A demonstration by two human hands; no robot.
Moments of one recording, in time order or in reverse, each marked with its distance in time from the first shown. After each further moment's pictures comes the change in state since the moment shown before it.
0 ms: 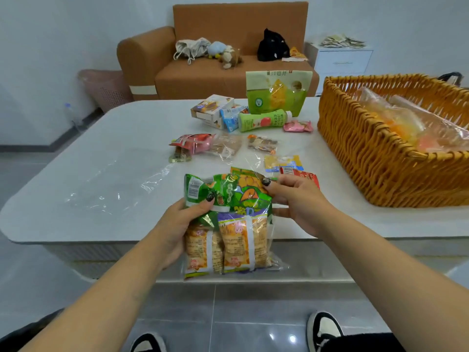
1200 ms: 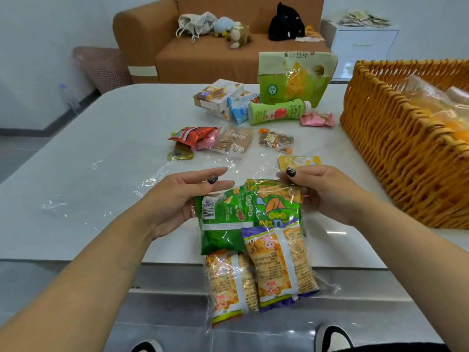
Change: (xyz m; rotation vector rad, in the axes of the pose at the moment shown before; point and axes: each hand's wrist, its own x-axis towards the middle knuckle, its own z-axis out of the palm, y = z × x) left_hand 0.068 0.048 -0.015 0.134 -0.105 -0.011; right_hand 0.068 -0.012 -0.030 -0.042 -0.120 0.100
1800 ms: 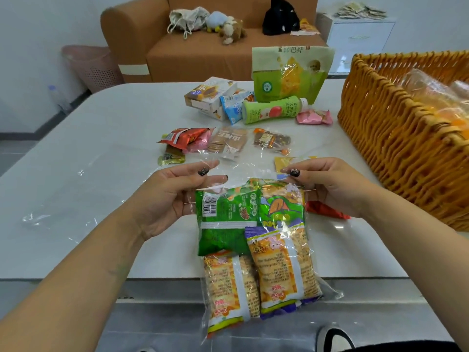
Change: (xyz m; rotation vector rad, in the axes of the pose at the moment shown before) left_hand 0.017 0.009 0.001 -0.013 0.004 0.052; right_hand 0.016 -0.007 -0.031 -0.022 -0.104 -0.053
